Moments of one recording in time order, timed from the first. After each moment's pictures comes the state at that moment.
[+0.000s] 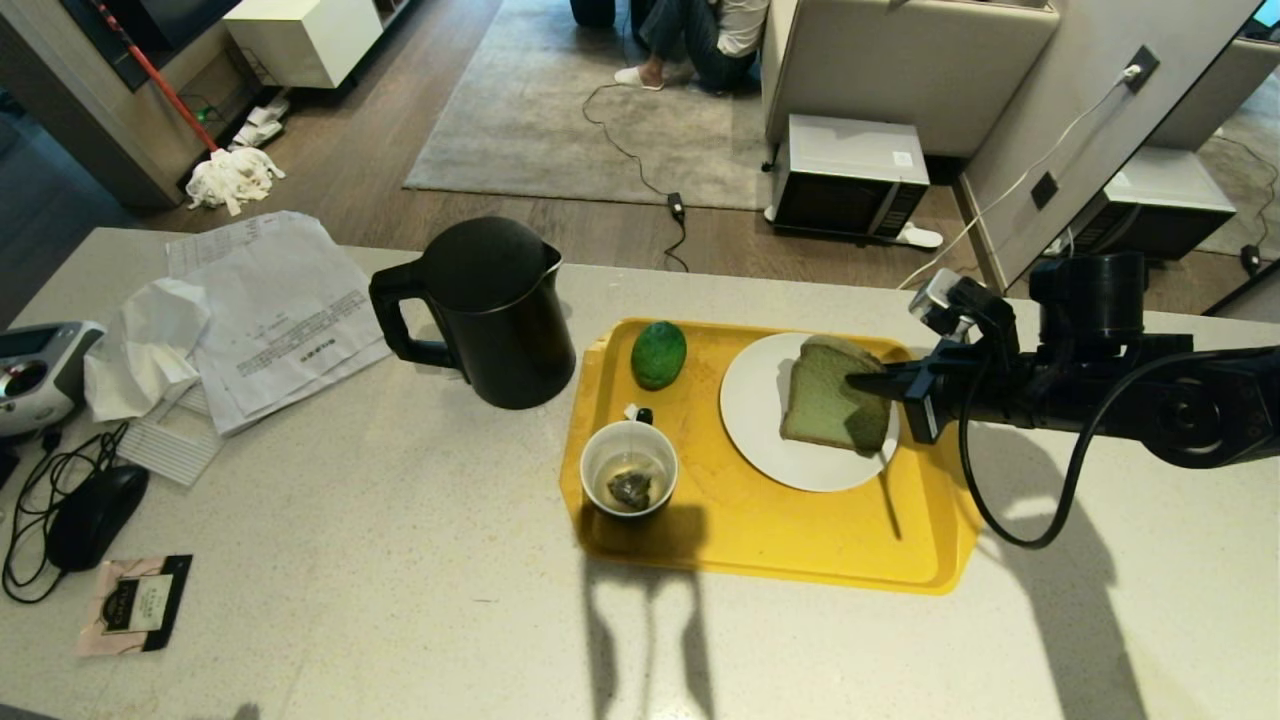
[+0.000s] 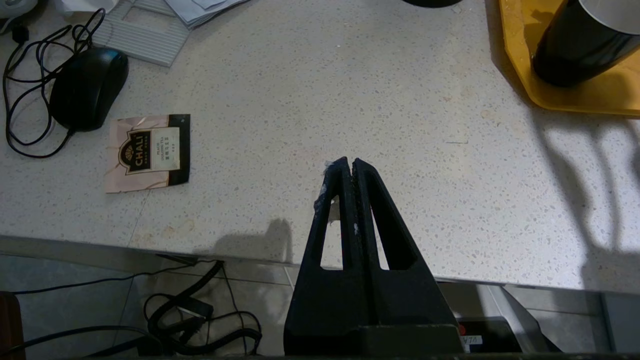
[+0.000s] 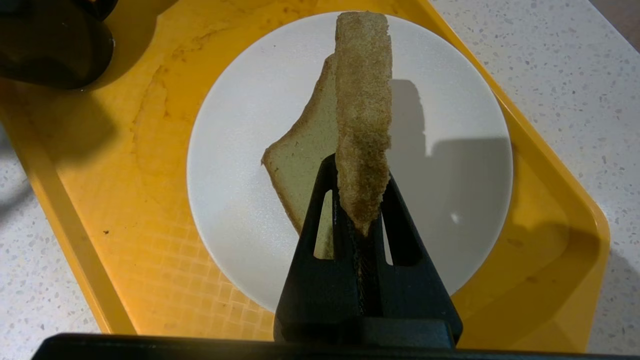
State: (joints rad) left arm 0.00 0.00 0.00 0.00 0.00 0.00; right arm 0.14 1.88 -1.13 -0.34 0.53 -0.51
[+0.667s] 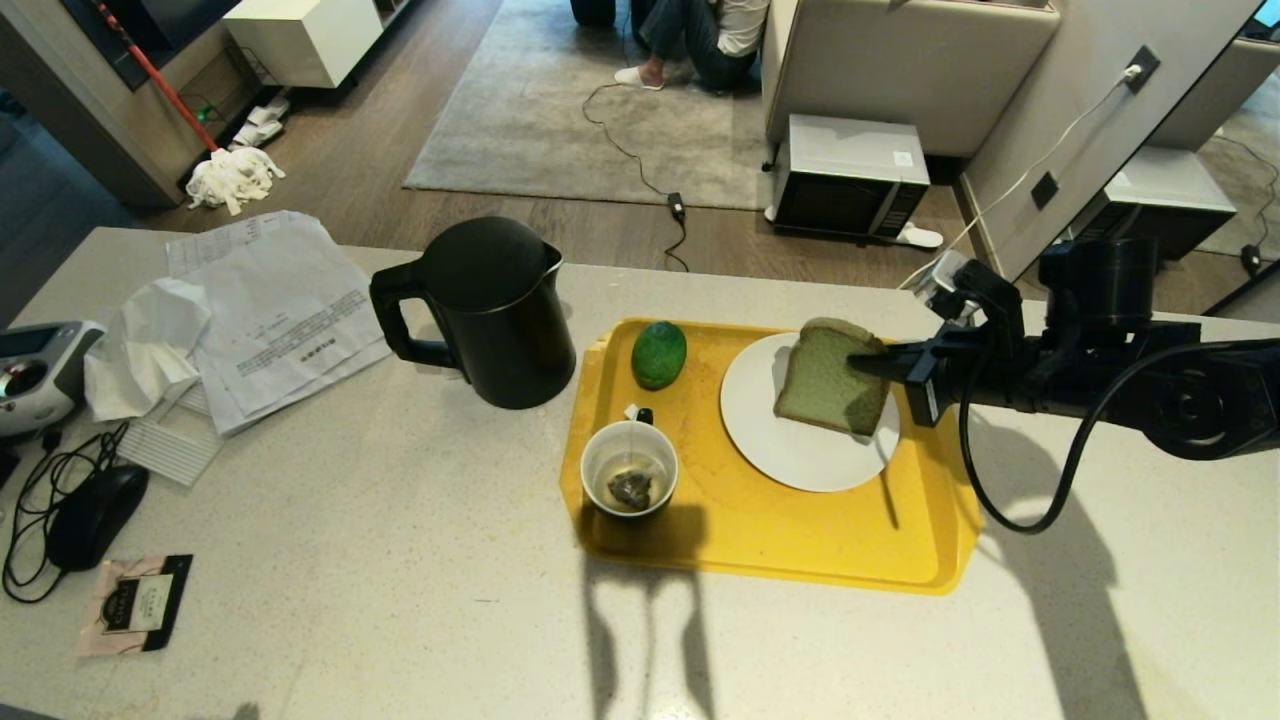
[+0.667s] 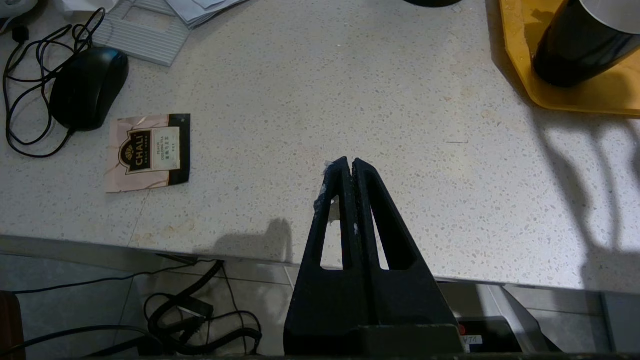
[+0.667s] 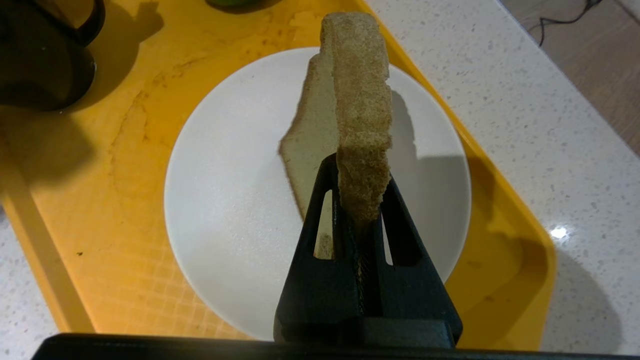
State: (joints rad) left arm 0.00 0.00 0.00 0.00 0.00 0.00; right arm 0.13 1.87 -1.16 -0.39 0.53 -0.51
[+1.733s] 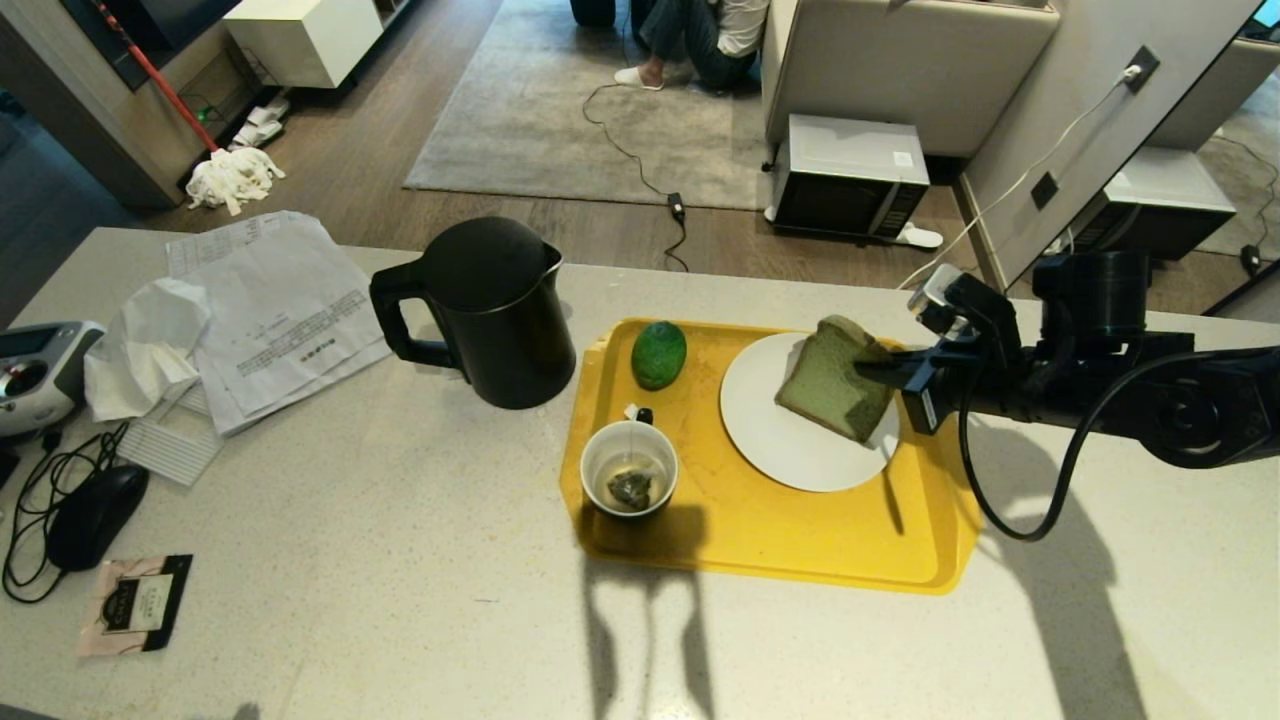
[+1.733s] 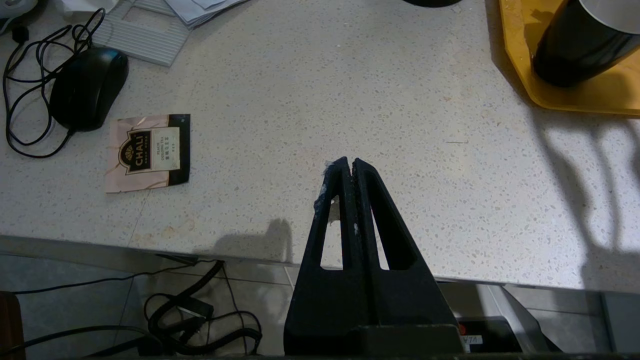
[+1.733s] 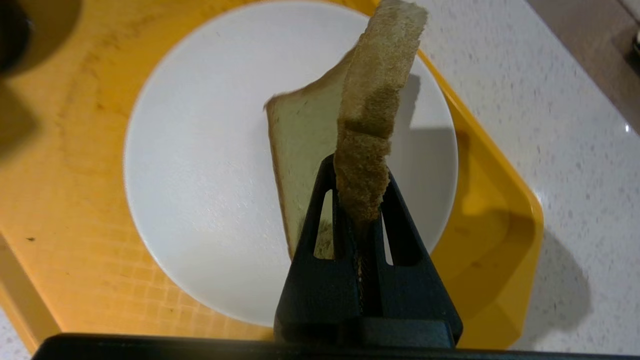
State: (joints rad) left arm 0.00 0.00 0.00 -0.01 0.00 0.00; right arm 0.13 1.88 -1.13 -0.37 0.43 -0.56
